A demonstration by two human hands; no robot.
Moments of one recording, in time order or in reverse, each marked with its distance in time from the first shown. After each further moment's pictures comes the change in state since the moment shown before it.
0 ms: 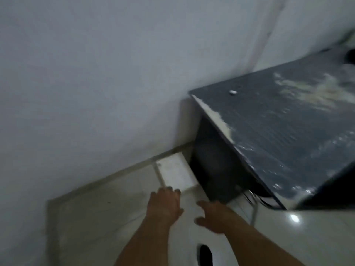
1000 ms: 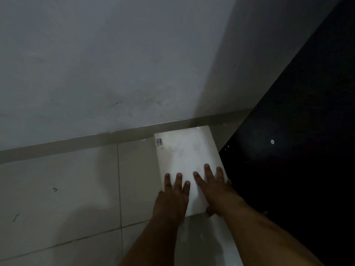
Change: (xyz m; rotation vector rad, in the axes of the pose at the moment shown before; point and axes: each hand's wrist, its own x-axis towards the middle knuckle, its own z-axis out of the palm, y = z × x) left_hand 0.449 -0.075 0.342 -0.057 -0.080 -0.118; right_hand 0.573 0.111 0.110 -0.556 -0.059 -0.085
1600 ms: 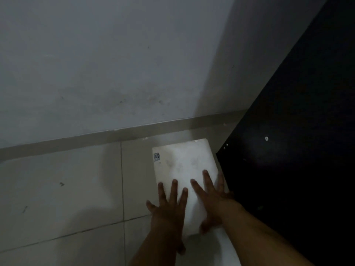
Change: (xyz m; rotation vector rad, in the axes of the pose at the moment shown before) left_hand -0.034 0.009 0.017 -0.070 -0.209 -0.070; right_hand -0.032 -0.006 0.018 0.118 -0.101 -0.052
